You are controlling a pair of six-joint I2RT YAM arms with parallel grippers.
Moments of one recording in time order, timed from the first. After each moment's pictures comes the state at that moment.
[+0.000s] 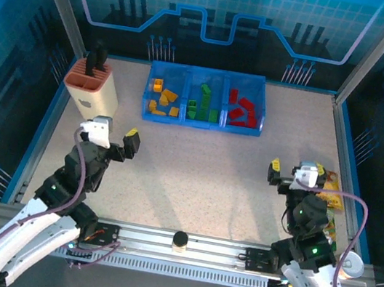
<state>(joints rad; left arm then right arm) -0.49 0.47 0.51 -0.27 -0.47 -0.25 0.38 0.14 0.31 -0.23 0.42 -0.10</state>
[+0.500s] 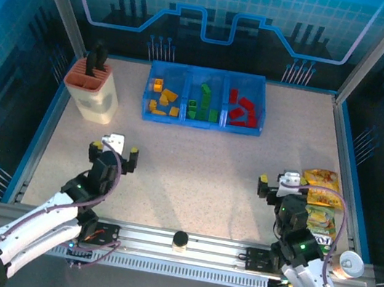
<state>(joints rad) -0.49 0.61 0.21 -0.12 -0.62 -0.16 0.41 0.20 0.14 -0.29 0.46 0.00</state>
